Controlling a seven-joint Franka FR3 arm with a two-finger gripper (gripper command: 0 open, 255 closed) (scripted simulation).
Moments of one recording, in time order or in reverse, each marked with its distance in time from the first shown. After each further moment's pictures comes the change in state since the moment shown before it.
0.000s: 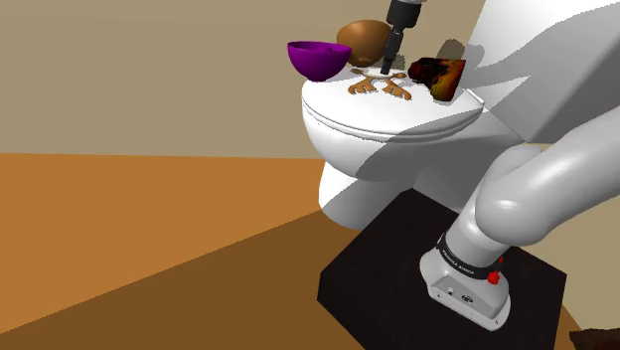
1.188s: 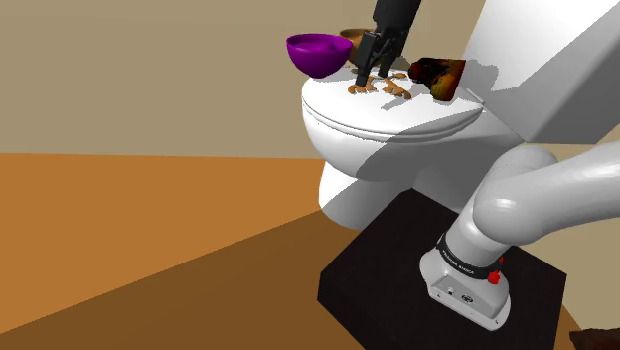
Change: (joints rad) arm -0.046 -0.312 0.408 -0.189 0.171 -0.100 0.750
